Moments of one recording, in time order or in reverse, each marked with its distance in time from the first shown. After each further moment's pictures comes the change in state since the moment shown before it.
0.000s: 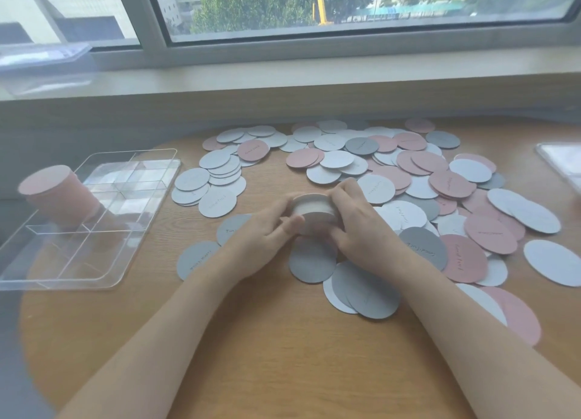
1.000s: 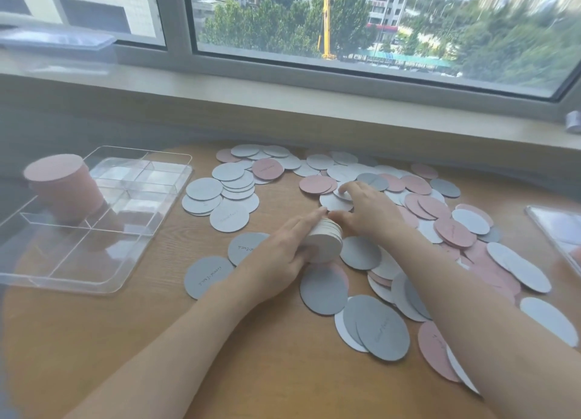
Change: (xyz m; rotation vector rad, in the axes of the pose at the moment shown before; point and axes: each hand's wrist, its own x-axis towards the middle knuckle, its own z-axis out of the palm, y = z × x) left_hand 0.008 -0.010 0.007 0.093 0.100 0.129; right_hand 0.096 0.045 -0.012 -0.520 -0.094 0.236
